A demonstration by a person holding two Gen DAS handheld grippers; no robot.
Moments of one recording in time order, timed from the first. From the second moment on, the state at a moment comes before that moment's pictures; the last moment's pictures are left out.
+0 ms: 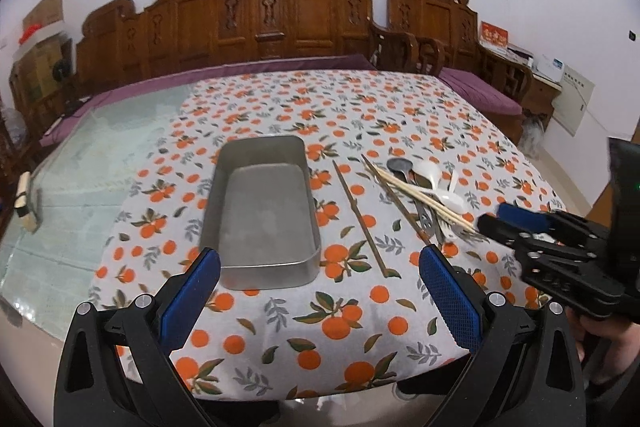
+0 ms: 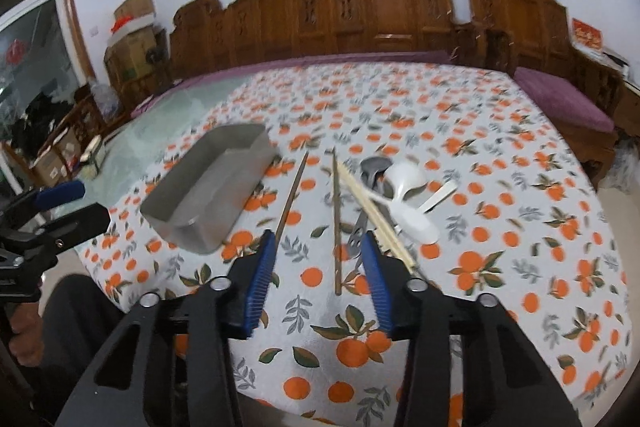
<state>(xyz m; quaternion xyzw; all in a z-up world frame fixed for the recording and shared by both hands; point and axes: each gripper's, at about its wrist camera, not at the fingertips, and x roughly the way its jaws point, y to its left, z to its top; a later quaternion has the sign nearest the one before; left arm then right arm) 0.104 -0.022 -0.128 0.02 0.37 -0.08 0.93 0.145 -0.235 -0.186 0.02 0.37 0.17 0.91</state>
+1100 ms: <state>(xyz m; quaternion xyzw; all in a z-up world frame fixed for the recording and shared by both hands) 0.140 -0.084 -0.190 0.06 0.43 -0.15 0.89 0.179 -0.242 -0.233 0.00 0.39 0.17 0.90</state>
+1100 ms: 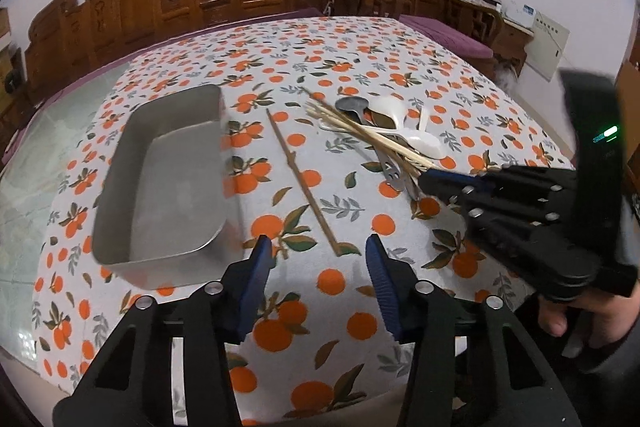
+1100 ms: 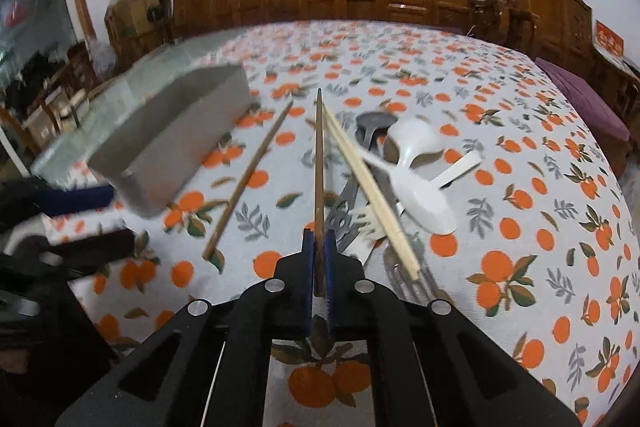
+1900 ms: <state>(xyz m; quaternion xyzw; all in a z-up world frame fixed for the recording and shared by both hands) 0.183 -0.107 -0.238 0.07 0.48 -0.13 0.86 0.173 -0.248 -0.231 0.00 0.38 0.16 0.91</state>
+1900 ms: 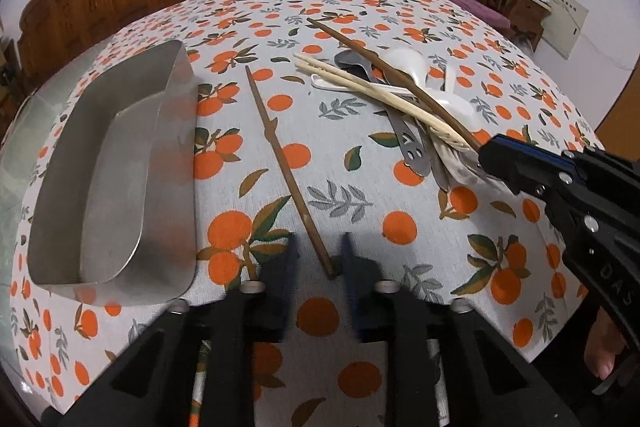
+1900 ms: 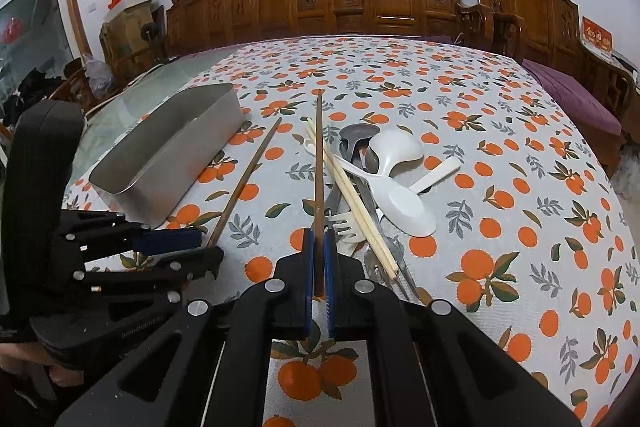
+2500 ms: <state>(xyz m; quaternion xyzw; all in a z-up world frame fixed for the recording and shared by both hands) 0.164 -0.078 -0.175 0.05 0.42 -0.13 0.90 0.155 -0.233 -0.193 -0.02 0.36 0.16 0.92</state>
